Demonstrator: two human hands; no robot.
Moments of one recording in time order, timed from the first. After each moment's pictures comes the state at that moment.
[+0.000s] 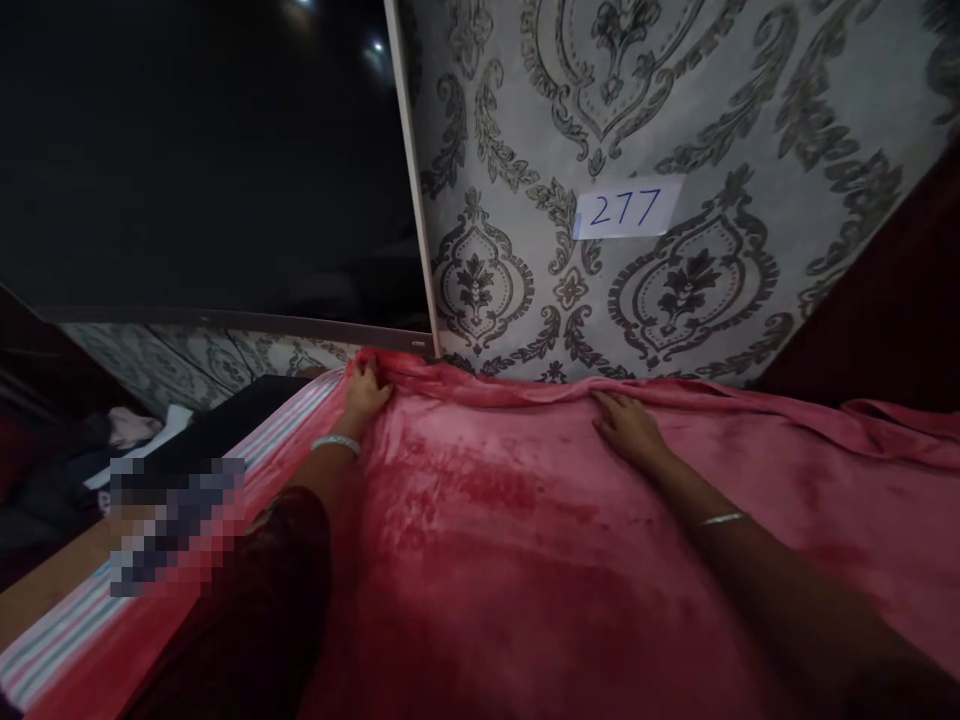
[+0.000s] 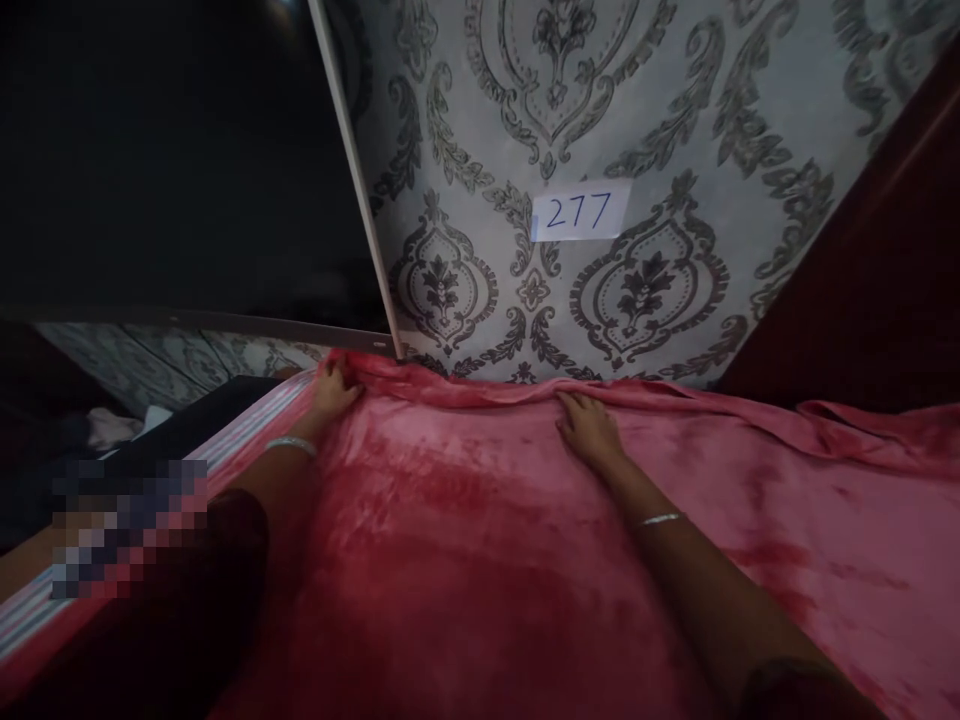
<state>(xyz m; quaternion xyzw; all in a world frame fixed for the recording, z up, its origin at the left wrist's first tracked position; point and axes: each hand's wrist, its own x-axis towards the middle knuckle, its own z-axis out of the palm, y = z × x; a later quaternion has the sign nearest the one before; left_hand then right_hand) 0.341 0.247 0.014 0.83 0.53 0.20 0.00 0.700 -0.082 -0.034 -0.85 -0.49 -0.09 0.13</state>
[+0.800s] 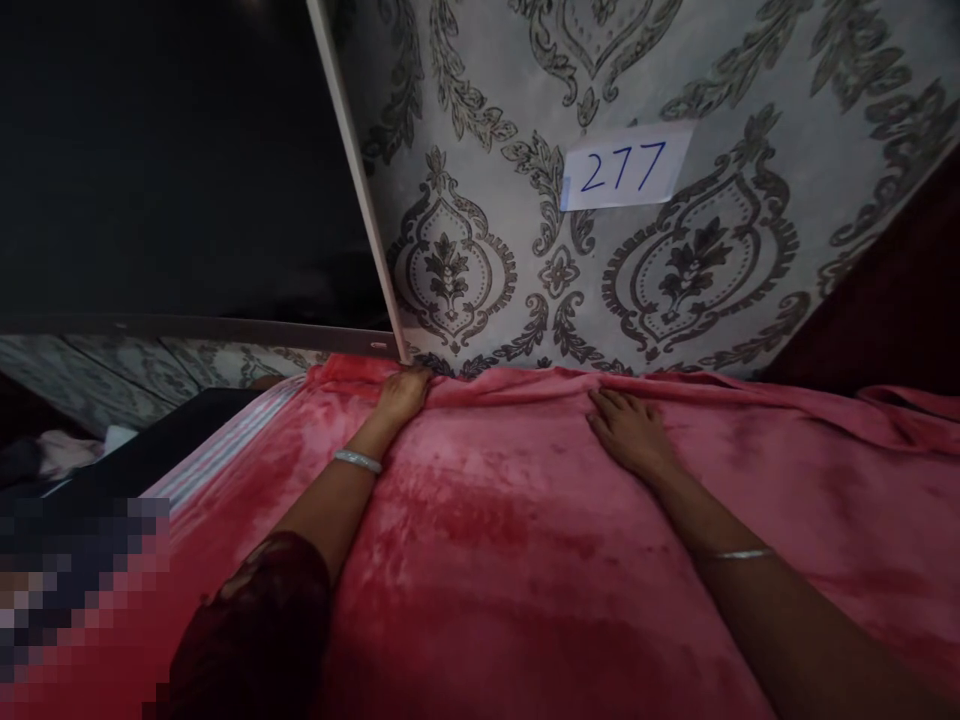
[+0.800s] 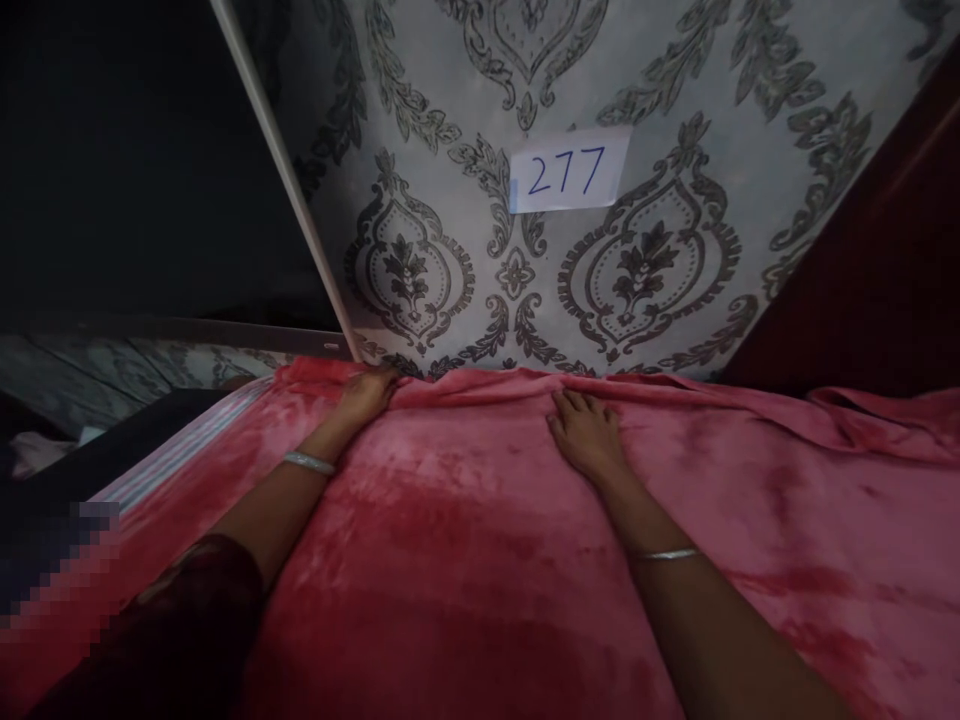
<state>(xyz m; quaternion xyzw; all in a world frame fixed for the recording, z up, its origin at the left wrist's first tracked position) 0.452 0.224 0.006 0.92 0.35 0.17 0.03 0.709 -0.072 -0.047 -0.89 -0.44 -0.10 0.09</state>
